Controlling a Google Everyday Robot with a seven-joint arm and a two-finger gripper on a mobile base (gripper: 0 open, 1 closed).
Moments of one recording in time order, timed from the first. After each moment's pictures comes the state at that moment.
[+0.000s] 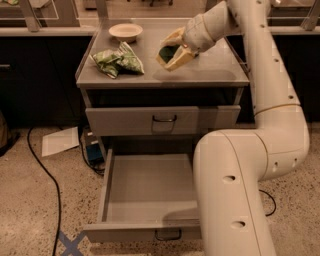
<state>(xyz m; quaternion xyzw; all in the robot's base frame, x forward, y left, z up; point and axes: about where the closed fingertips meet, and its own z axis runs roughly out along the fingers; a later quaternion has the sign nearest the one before) 0.782 -0.042 0.902 -0.75 0.50 0.11 0.42</state>
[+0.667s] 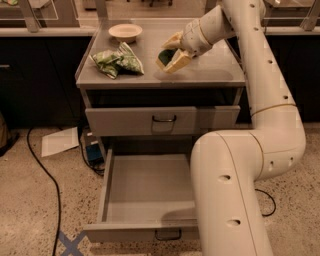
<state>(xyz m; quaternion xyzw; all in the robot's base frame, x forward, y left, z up) 0.794 -0.049 0.886 -0.73 0.53 0.11 0.41</state>
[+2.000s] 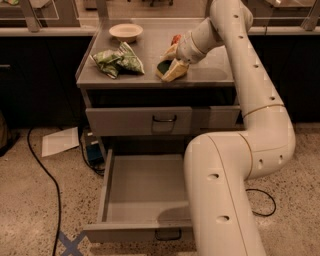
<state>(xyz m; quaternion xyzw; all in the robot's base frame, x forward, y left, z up) 0.816 -0.044 0.838 -0.72 0.57 0.10 0.37</state>
